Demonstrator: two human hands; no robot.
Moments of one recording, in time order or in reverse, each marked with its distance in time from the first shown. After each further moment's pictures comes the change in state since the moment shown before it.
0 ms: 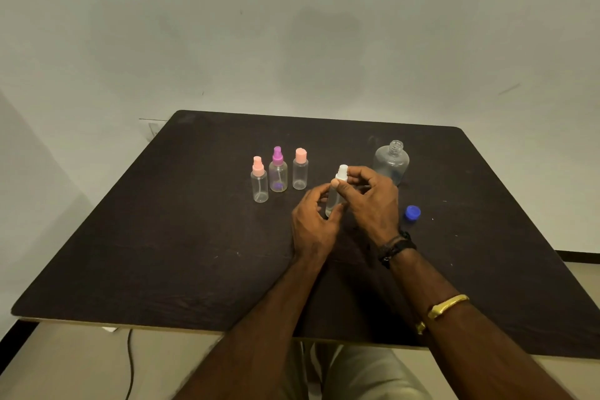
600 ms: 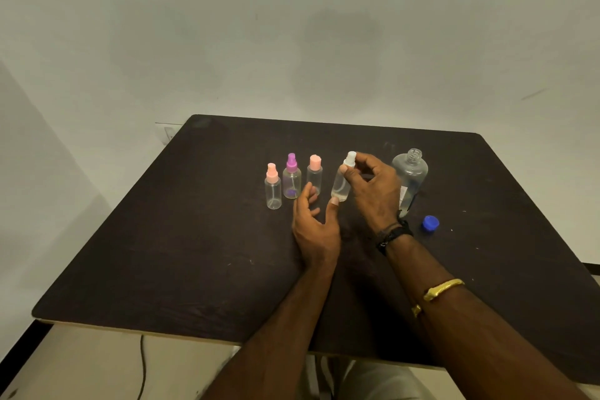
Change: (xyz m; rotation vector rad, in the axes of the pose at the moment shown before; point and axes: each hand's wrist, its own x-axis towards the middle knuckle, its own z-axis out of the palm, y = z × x) left_hand 0.006 -0.009 0.002 -0.194 0.287 -0.224; right_hand 0.038 0.003 0.033 -0.018 0.087 0.001
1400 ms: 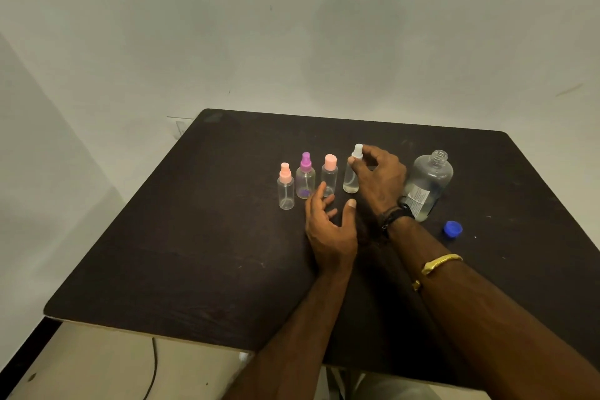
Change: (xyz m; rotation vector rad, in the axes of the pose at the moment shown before) left_hand 0.005 -0.004 0.004 -0.062 -0.015 -0.028; right_hand 0.030 0.013 0.037 -0.183 -0.009 0.056
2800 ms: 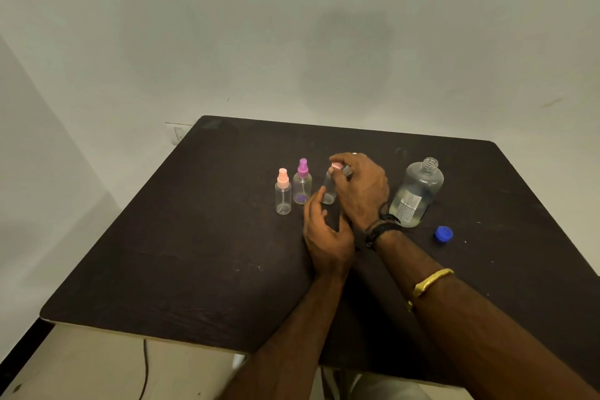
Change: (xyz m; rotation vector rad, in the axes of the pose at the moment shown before) left_hand -0.005 0.010 -0.005 0.115 -0.017 0.105; right_hand -0.026 -0.040 -0.010 -0.108 -0.070 -0.201
